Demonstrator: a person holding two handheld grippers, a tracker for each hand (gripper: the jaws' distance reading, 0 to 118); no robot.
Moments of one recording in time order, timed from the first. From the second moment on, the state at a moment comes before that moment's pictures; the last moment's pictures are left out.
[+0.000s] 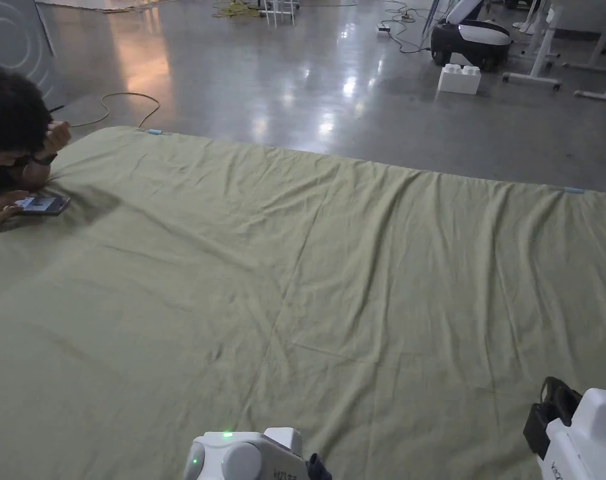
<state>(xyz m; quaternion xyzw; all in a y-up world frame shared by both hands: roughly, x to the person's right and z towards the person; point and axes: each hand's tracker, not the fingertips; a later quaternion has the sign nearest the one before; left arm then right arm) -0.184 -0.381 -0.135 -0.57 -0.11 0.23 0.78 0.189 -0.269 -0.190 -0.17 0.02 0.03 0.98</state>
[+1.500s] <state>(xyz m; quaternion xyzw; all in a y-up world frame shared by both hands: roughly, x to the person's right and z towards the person) -0.237 -0.374 -0.101 -0.50 -0.16 0.28 0.80 0.202 -0.277 -0.178 -0.19 0.02 0.02 0.98</state>
